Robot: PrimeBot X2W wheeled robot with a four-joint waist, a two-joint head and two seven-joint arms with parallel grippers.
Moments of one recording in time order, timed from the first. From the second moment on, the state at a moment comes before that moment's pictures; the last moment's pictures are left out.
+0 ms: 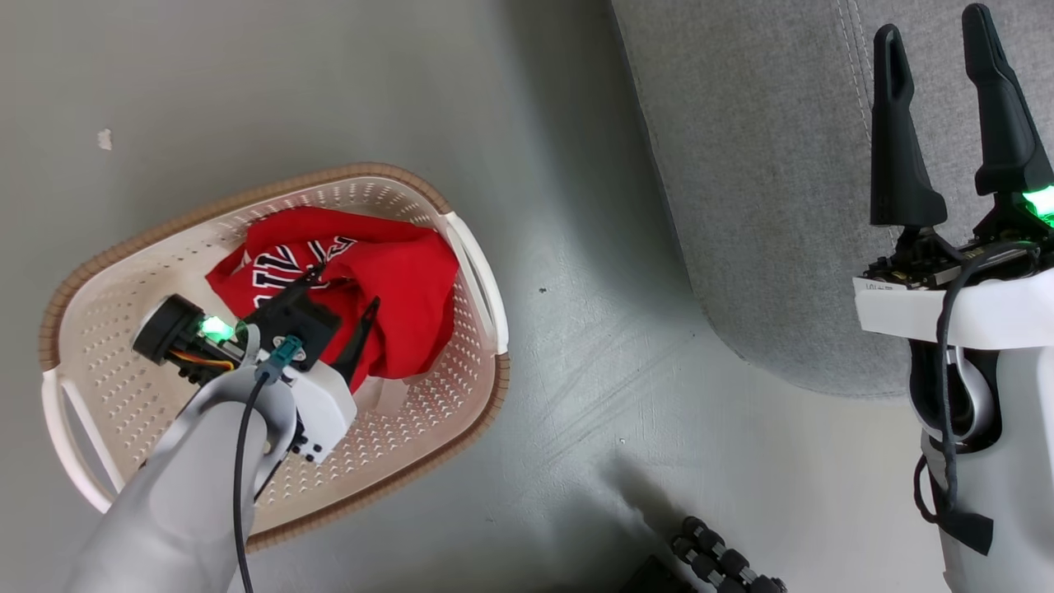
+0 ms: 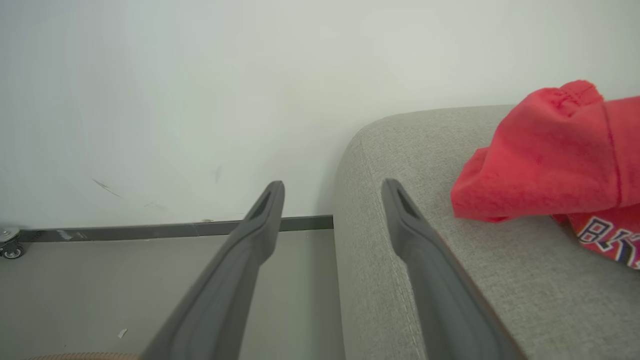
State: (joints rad) left arm -0.67 0.17 -0.49 0.71 -0.04 -0.09 -0.20; right arm -0.44 -0.04 -0.01 -0.20 0.18 0.12 -0.25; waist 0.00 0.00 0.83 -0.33
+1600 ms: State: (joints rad) left arm -0.75 0.15 -0.52 0.66 -0.04 -0.11 -0.25; right arm -0.50 -0.04 0.02 -0.12 0.15 0.12 -0.26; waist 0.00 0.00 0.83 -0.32
